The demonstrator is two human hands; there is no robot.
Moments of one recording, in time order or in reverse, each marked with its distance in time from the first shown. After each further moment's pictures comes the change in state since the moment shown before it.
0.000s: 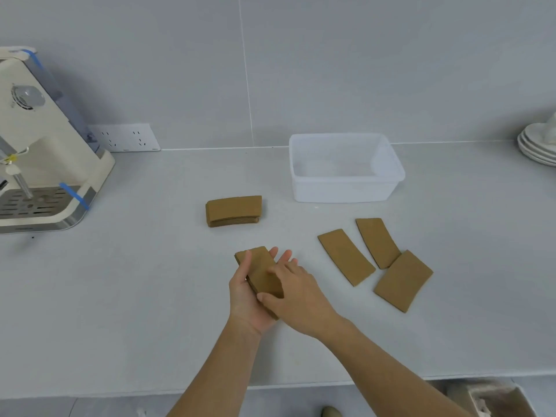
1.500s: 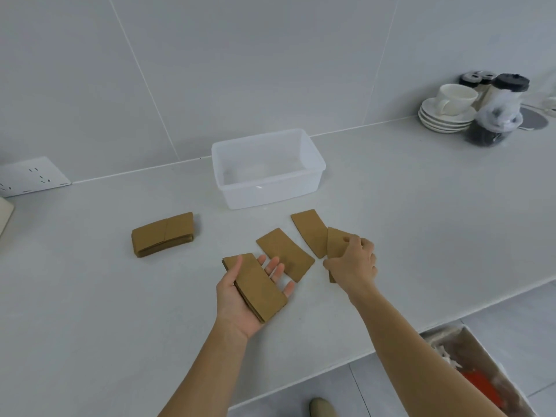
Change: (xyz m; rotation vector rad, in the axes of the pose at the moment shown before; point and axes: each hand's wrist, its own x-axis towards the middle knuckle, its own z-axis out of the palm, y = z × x) left_hand 0.026 -0.047 0.047 0.065 -0.006 -0.171; right_hand -0.023 0.137 -0.077 0.321 0.555 0.757
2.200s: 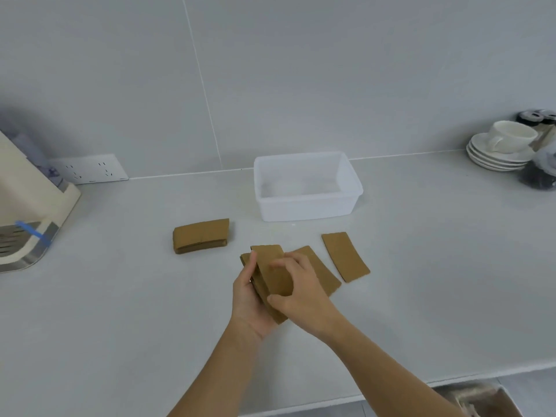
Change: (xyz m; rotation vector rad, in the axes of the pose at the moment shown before) left_hand -0.007 0.019 0.006 0.065 -0.094 0.140; right_hand -0.070 -0.055 0.042 0.128 -0.505 -0.592
